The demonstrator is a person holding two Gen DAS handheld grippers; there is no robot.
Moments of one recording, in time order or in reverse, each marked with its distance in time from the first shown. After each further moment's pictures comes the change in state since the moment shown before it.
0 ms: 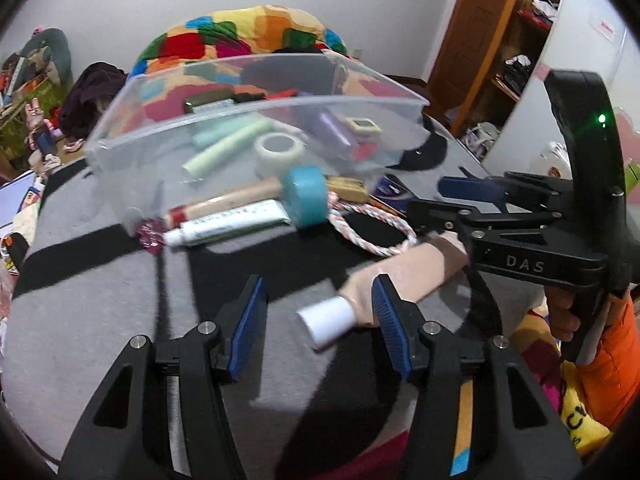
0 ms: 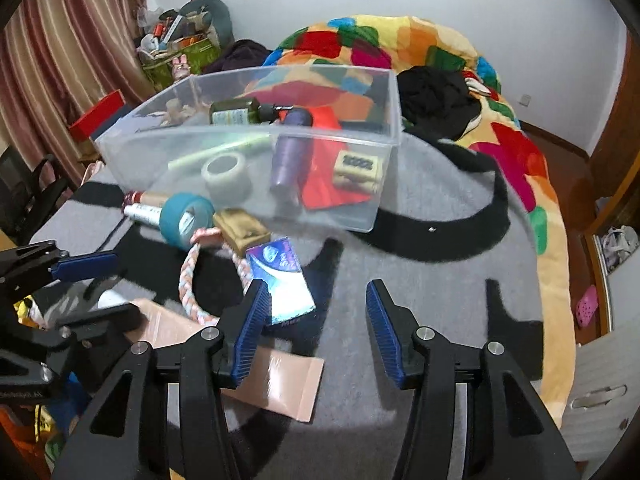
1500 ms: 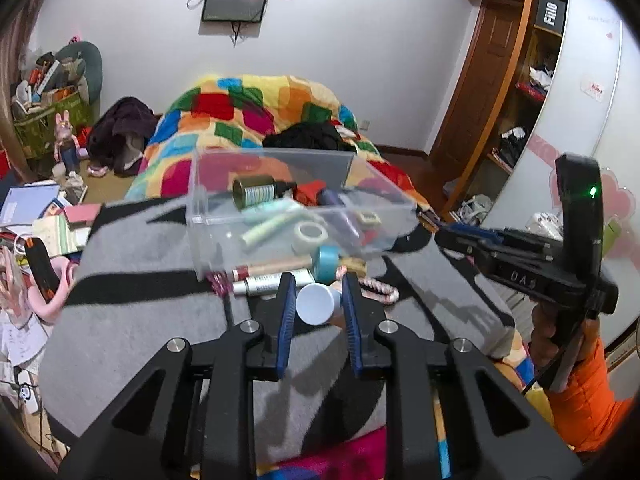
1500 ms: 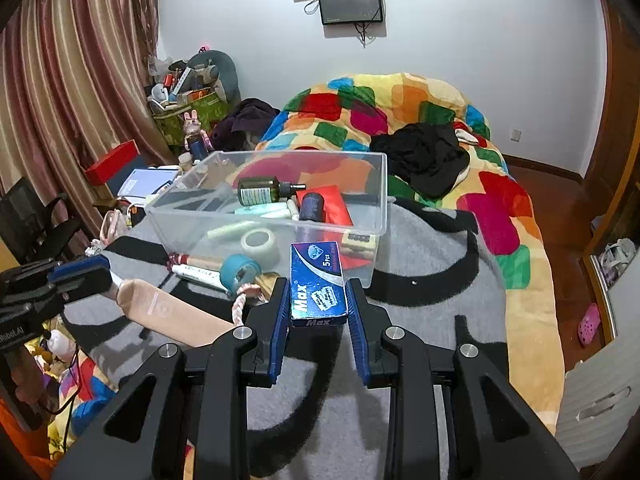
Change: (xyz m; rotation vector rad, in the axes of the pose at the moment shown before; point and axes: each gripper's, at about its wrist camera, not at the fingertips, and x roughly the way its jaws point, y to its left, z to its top) left arm -0.102 0.028 0.006 -0.095 -0.270 -0.002; right arm -0.070 0.008 0.016 0.042 -0.209 0.008
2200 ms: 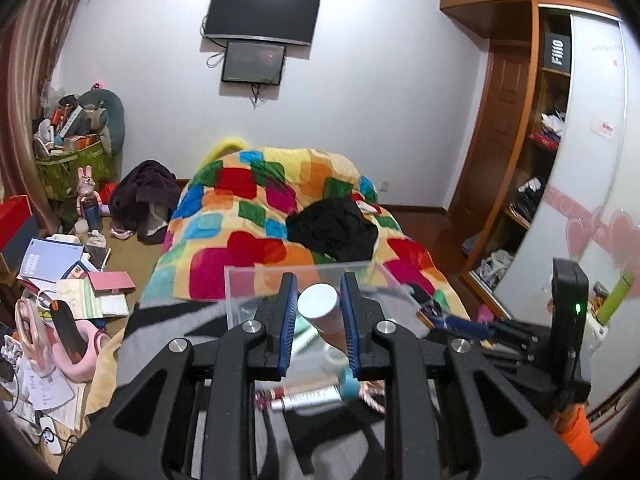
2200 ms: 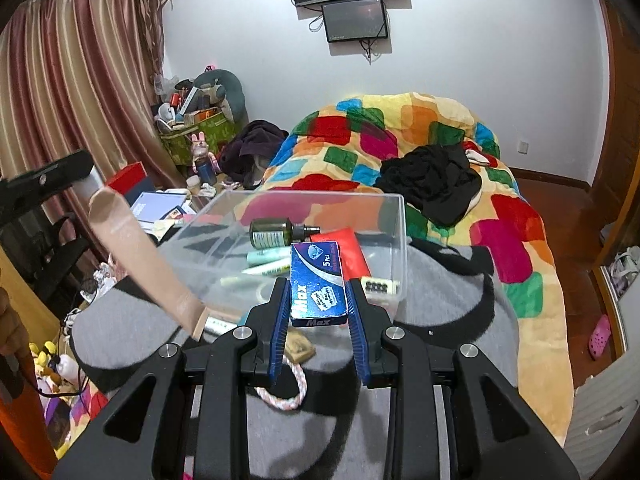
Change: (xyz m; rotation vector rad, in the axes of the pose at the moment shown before) left arm -0.021 0.011 0.092 -0.006 -0.205 0.079; right arm 0.011 0.007 0.038 0.013 -0.062 0.029
